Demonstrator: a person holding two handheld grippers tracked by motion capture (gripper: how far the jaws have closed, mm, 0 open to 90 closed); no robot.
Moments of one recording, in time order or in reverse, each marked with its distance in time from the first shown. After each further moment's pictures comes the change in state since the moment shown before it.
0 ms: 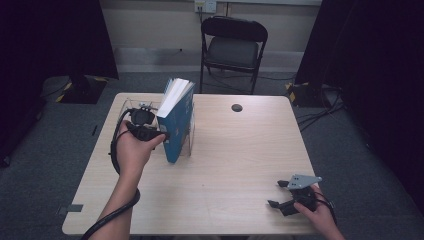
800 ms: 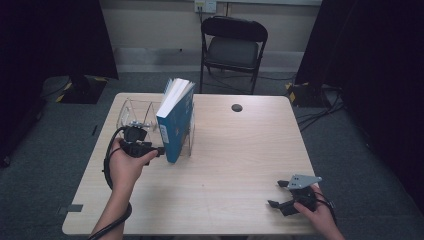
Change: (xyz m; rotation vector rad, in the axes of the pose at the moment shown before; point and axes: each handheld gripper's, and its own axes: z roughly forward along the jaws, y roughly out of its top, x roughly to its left) left arm 0.021 -0.048 0.015 0.021 -0.058 -0.034; right arm 0.000 0.000 0.000 0.002 0.003 0.001
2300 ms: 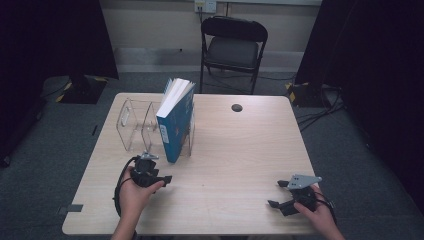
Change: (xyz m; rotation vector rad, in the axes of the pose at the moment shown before) left arm -0.009 -0.079 0.054 0.056 -0.051 0.058; right arm 0.000 0.000 0.000 0.000 -0.001 0.000
